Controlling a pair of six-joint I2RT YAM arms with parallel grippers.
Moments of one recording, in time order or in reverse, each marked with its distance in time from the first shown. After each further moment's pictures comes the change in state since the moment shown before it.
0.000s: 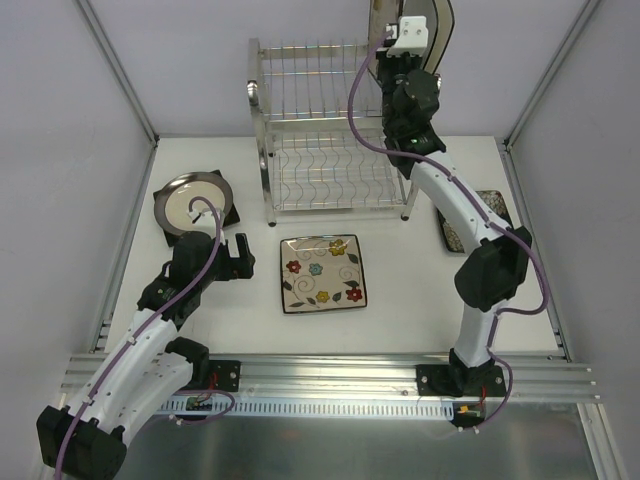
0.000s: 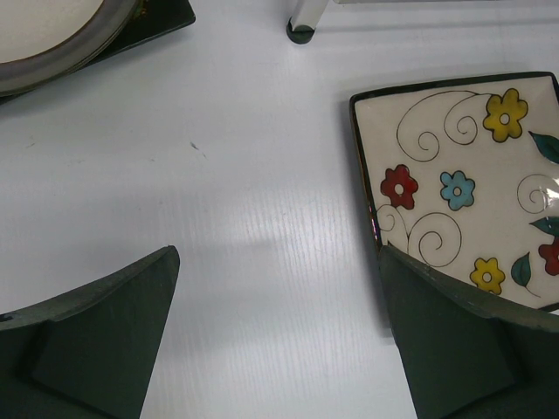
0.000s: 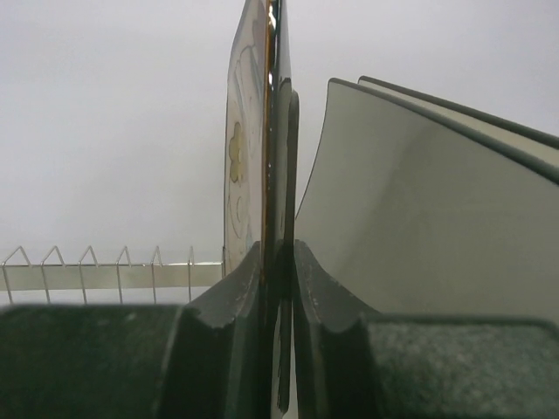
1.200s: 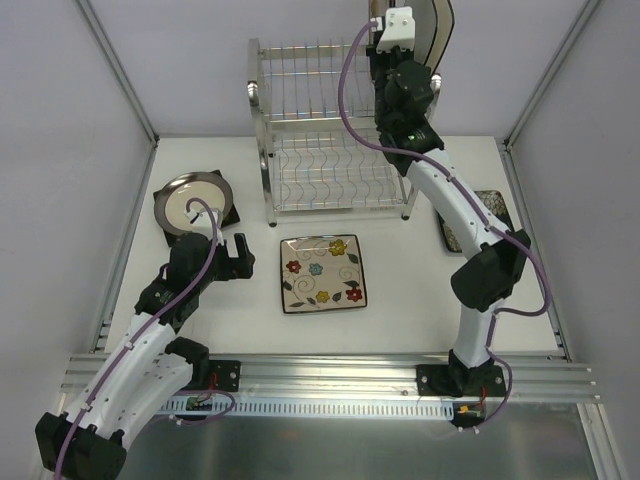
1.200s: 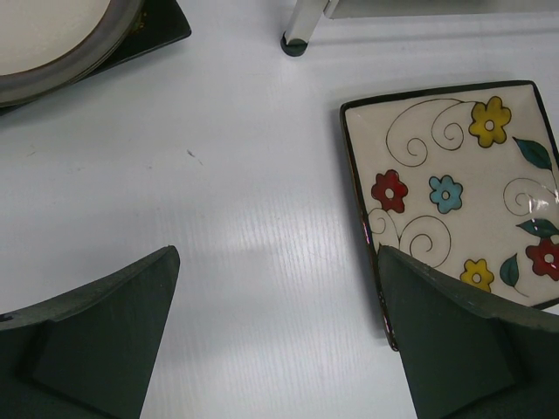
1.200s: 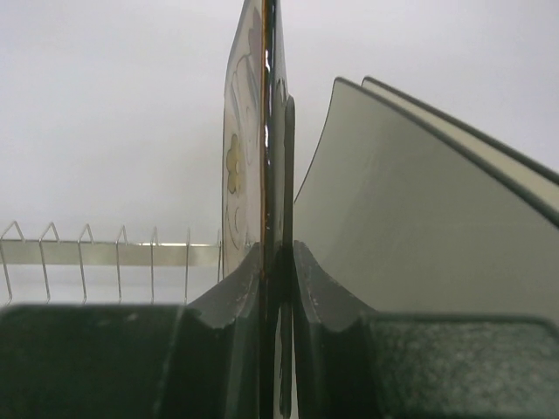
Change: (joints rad) left arm 0.000 -0.033 0.000 0.000 0.008 0.000; right arm 0.052 -0.006 0.093 -0.169 0.069 -0.081
